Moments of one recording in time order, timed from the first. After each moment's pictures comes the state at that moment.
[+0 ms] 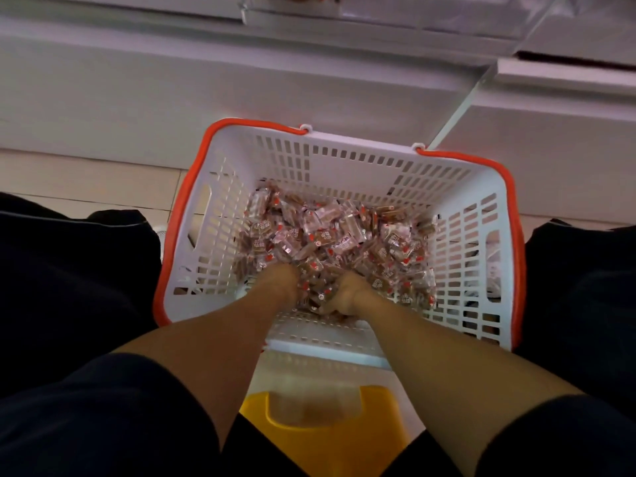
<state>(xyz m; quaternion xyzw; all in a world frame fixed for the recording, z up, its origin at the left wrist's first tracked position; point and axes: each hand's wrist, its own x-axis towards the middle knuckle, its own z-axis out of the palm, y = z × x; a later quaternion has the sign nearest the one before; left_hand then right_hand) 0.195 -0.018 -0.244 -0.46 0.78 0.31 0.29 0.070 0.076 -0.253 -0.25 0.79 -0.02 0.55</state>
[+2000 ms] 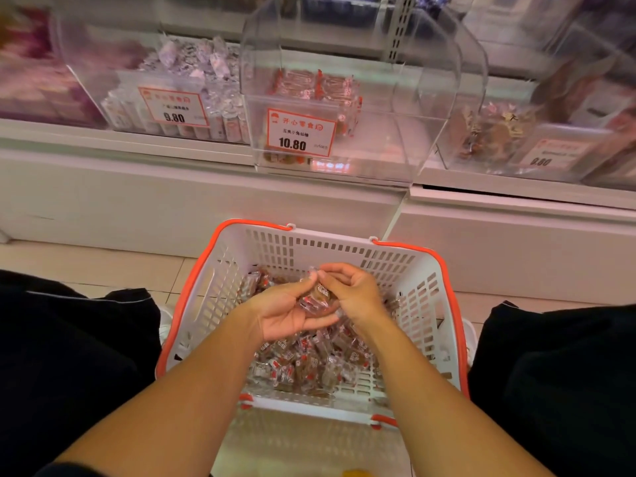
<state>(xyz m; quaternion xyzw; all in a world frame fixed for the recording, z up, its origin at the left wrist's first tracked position) 0.163 -0.035 -0.112 -0.28 0.21 0.94 0.00 0.035 0.061 -0.102 -0.23 0.67 -0.56 0.43</state>
